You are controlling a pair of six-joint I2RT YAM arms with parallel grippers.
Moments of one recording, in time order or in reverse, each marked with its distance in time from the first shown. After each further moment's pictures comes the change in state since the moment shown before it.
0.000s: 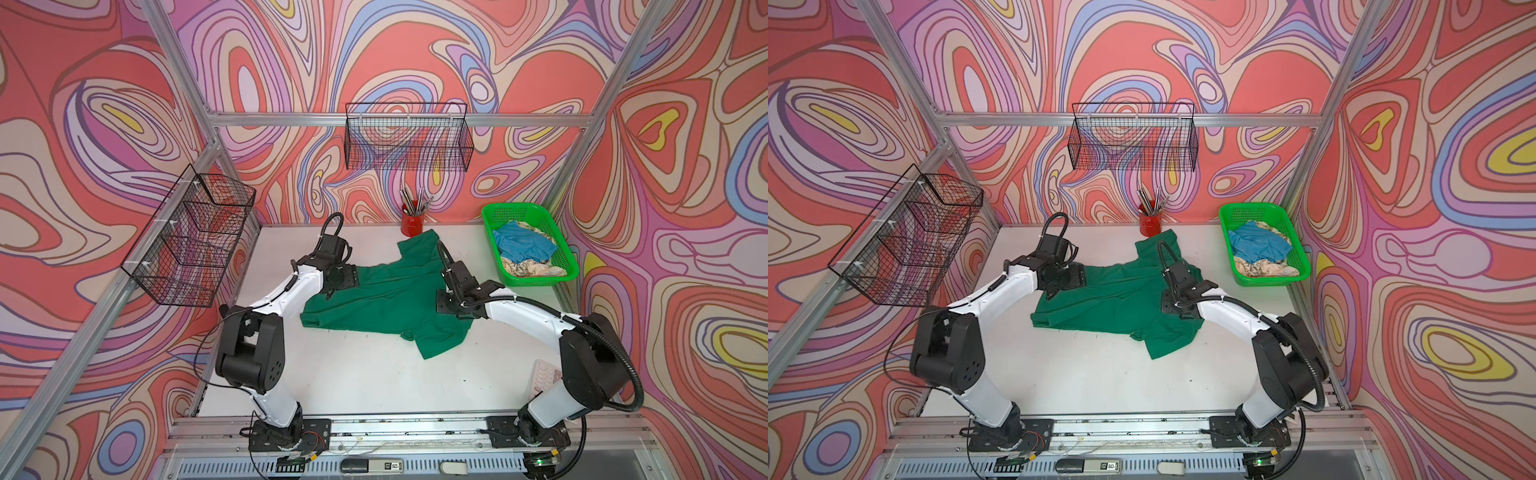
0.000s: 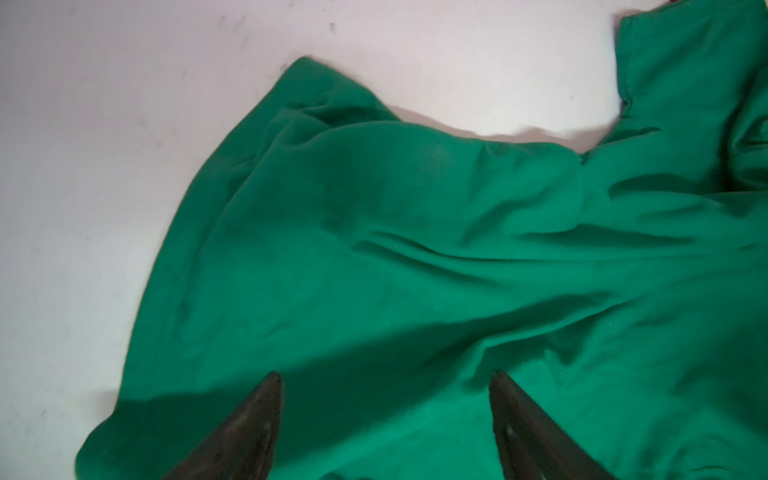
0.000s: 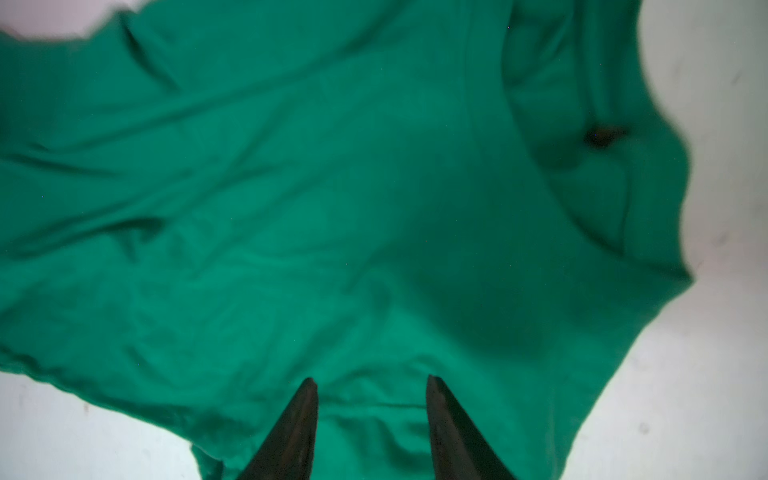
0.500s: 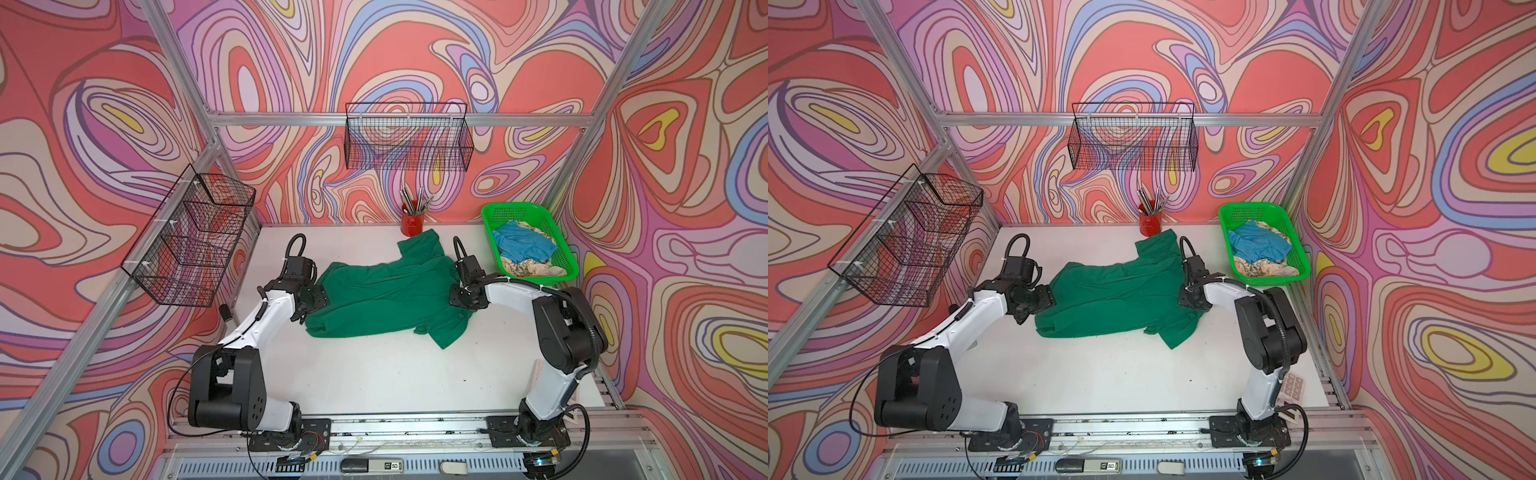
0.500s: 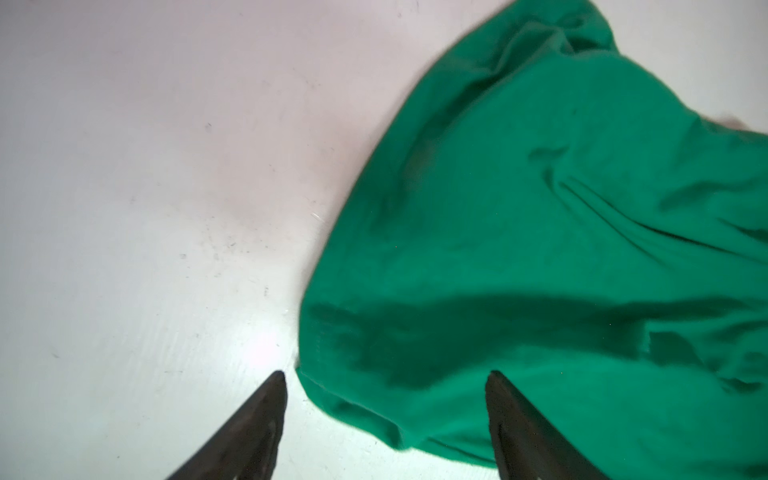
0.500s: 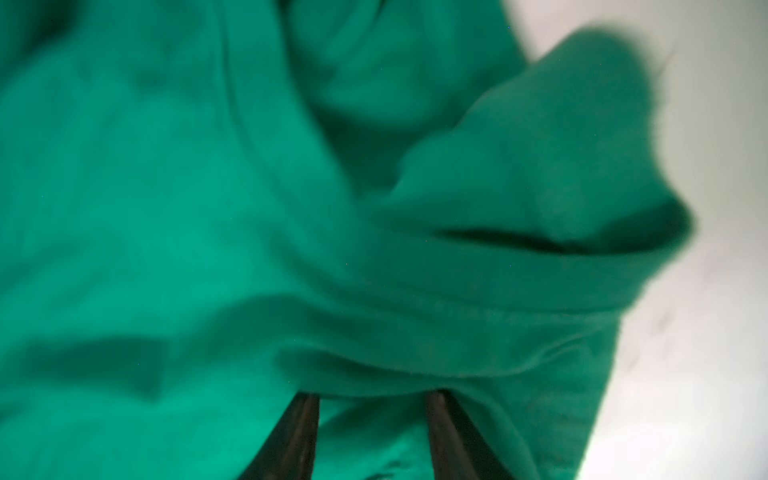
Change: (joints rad) left arm 0.179 -0.208 -0.229 -0.052 -0.021 -0.058; right arm -0.237 0.269 0.148 0.074 0.006 -0.106
